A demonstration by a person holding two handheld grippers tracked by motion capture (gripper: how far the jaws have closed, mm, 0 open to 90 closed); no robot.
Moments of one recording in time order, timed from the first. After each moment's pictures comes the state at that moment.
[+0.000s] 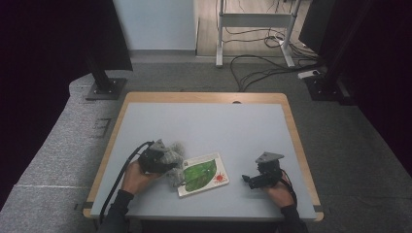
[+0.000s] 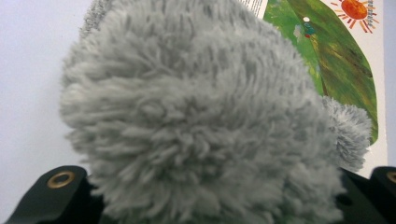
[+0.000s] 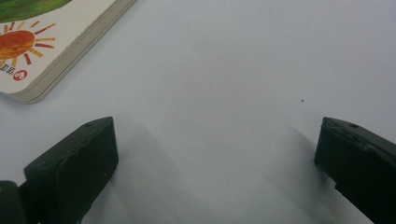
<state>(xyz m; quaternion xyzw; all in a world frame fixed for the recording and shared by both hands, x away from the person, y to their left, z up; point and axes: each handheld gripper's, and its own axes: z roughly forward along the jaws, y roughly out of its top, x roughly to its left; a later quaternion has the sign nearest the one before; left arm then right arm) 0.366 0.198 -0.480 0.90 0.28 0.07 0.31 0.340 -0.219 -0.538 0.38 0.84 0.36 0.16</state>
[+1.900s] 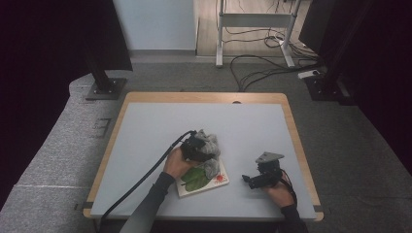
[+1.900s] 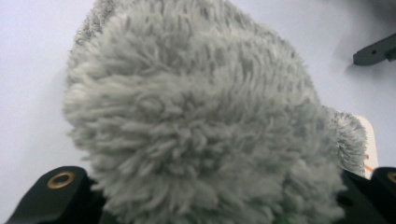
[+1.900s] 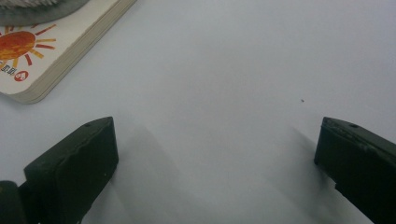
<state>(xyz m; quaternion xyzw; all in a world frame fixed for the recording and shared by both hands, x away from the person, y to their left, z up) 0.415 0.068 -0.485 0.91 0.23 0.05 0.33 0.340 -0.220 -0.538 0.38 0.84 0.36 0.16</state>
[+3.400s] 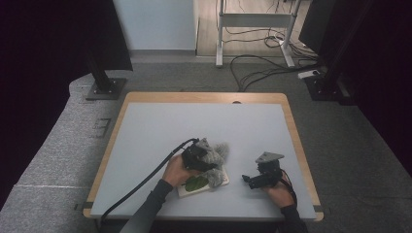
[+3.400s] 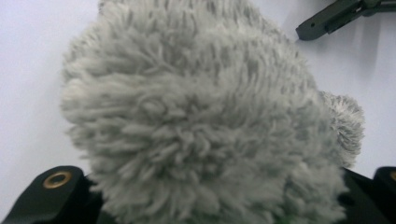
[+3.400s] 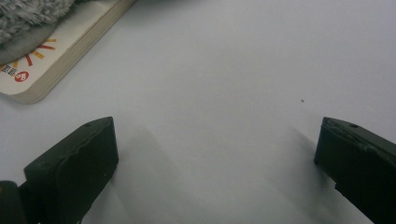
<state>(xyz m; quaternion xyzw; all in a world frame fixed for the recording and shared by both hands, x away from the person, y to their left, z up) 0.388 0.073 -0.488 0.92 0.20 0.02 0.33 0.340 -0.219 -0.538 0.38 0.84 0.36 0.16</state>
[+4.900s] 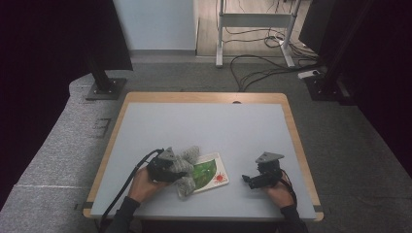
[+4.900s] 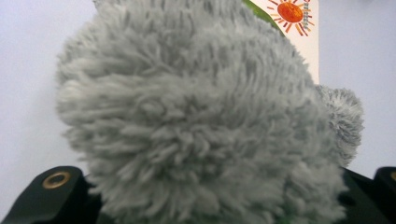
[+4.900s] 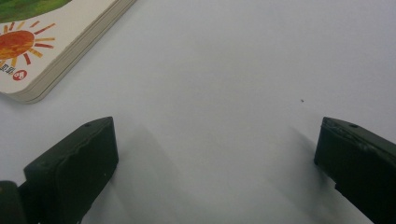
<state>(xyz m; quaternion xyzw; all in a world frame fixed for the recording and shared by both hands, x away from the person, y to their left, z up) 0.341 0.172 -0.484 0.91 0.25 0.05 0.33 0.340 -0.219 -0.538 0.38 0.84 0.36 0.16</state>
